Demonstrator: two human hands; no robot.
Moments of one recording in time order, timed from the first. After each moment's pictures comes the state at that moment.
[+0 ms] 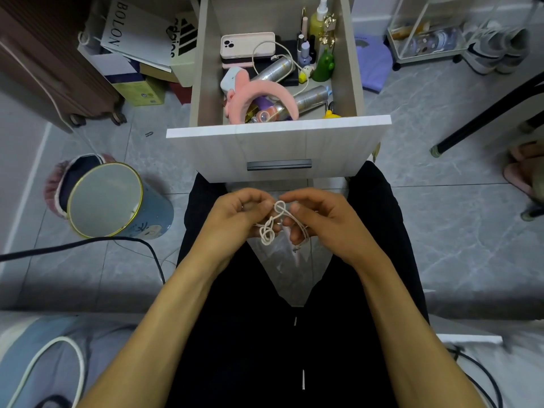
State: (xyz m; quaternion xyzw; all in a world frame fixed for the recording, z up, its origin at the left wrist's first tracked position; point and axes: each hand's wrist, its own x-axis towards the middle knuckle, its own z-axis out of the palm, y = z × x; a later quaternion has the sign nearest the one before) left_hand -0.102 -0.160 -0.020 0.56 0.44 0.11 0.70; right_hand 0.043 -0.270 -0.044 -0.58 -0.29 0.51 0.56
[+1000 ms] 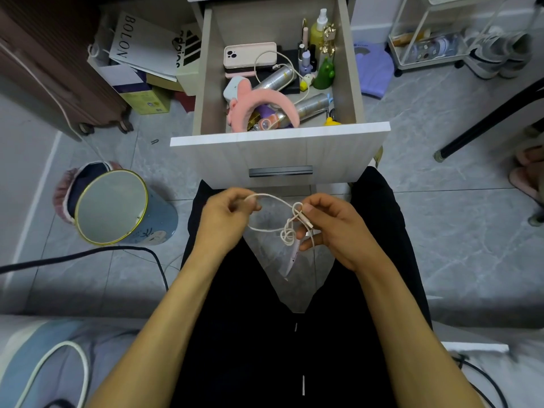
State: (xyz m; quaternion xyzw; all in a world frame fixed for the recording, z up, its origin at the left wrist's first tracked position) left_hand -0.101 -0.140 -0.045 0.69 0.50 0.16 0.50; right_hand 0.050 -0.272 -0.051 -0.55 -0.19 0.56 0.58
